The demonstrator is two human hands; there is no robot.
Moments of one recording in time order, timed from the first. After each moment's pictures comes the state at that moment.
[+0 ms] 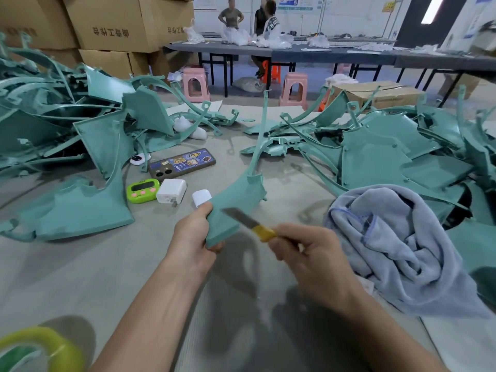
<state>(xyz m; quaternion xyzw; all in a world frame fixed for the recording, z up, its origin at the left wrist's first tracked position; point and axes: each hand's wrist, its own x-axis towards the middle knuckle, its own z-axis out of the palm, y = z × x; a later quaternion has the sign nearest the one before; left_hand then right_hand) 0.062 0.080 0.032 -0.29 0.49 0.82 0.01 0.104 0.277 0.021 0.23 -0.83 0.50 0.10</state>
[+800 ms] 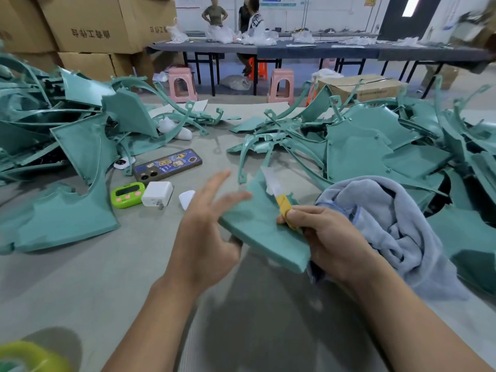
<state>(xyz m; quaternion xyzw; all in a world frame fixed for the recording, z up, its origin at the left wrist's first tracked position) 0.086 0.089 0.032 0.20 0.87 0.36 -0.26 0.072 0.308 0.035 -0.02 -0.55 0.82 -0.15</state>
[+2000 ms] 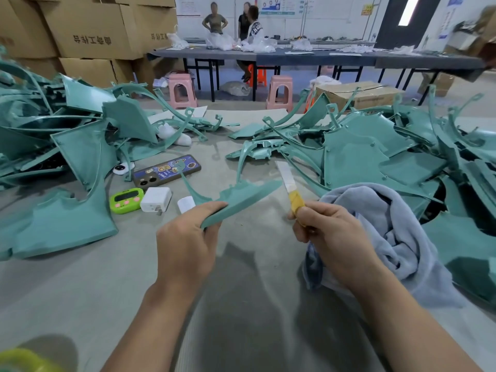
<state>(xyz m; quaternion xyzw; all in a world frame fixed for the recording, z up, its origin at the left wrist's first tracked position) 0.087 0.084 0.023 0.08 0.86 0.32 -0.39 0.070 0.322 0.029 0.06 -0.65 0.76 0.00</state>
